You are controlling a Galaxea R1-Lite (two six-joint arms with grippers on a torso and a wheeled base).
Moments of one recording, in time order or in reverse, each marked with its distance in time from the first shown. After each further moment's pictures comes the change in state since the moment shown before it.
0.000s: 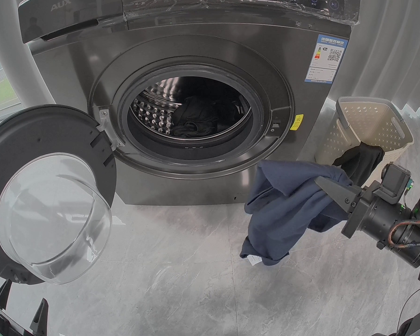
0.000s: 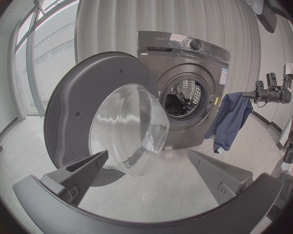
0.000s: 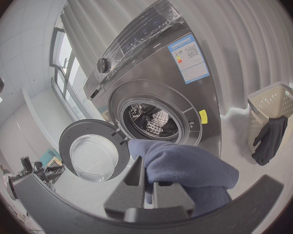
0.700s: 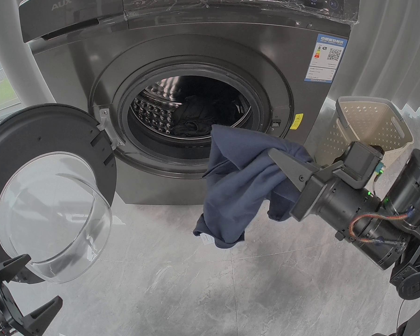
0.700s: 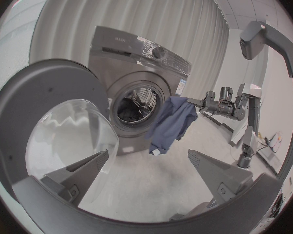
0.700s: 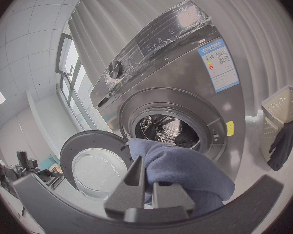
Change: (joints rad) left arm -0.020 0.393 -0.159 -0.203 -0.471 -0.030; right arm 0.196 0.195 -0.201 -0.134 -0.172 -0.024
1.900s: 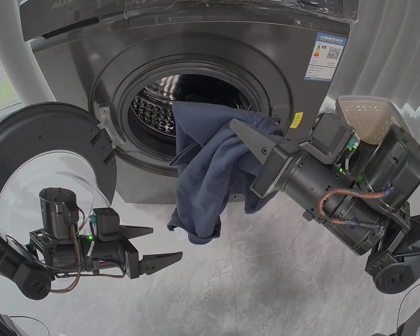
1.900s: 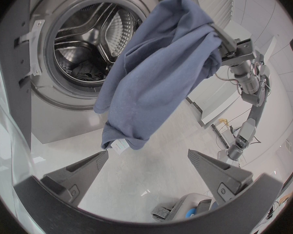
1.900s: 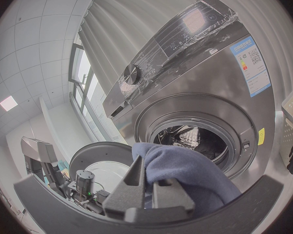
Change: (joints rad) left arm -0.380 1.275 -0.195 -0.724 -0.009 -0.008; right arm 0.040 0.120 -0.198 -0.033 0.066 -0.004
